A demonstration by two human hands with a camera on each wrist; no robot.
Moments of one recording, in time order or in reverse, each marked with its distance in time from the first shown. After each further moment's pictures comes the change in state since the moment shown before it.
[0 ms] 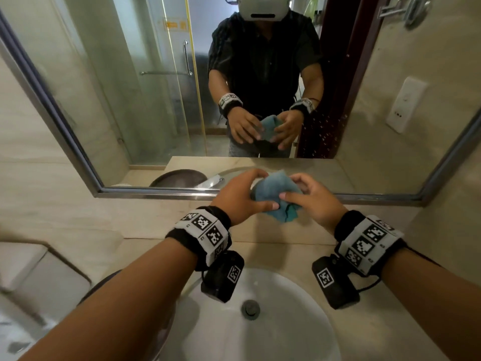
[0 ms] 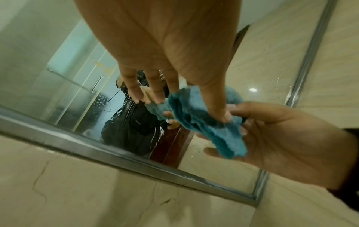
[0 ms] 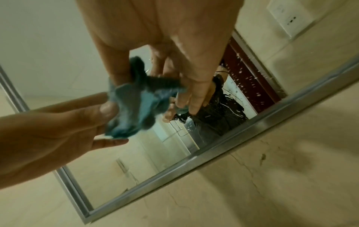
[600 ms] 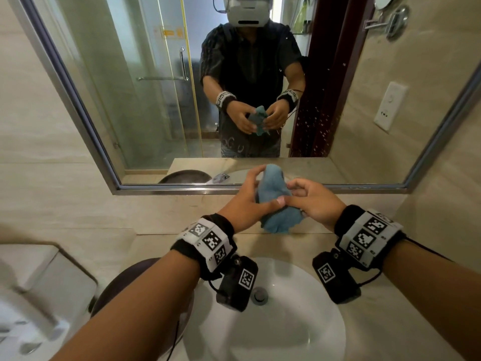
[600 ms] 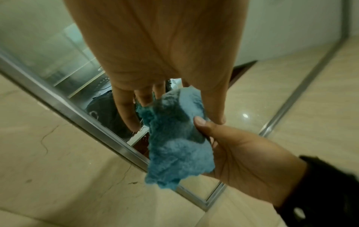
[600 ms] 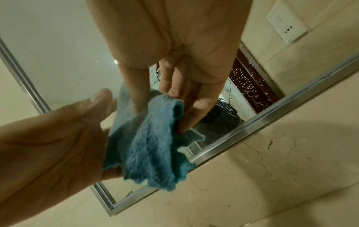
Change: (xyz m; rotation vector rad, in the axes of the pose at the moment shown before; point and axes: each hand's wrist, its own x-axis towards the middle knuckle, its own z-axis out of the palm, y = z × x) left_hand -0.064 0.014 -0.019 -0.547 -0.118 -0.151; right_hand -0.052 -0.035 0.044 -0.004 -0.038 0.135
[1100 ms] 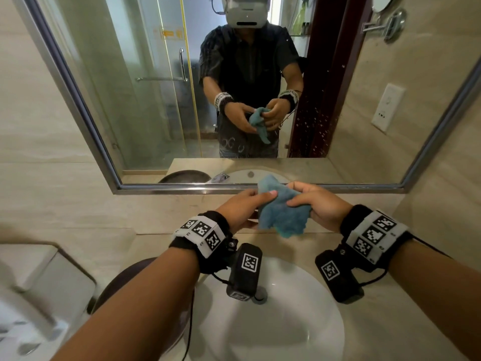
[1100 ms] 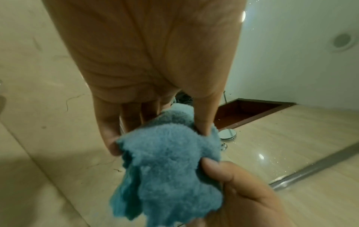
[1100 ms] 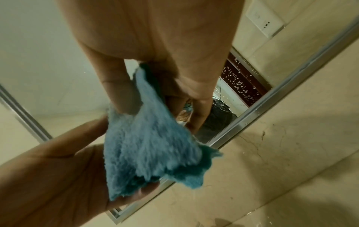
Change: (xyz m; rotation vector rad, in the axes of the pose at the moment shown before) left_hand -0.007 0.002 -0.004 -0.222 -0.094 -0.326; right_hand -0.002 0.003 -0.003 0.078 -0.128 0.036
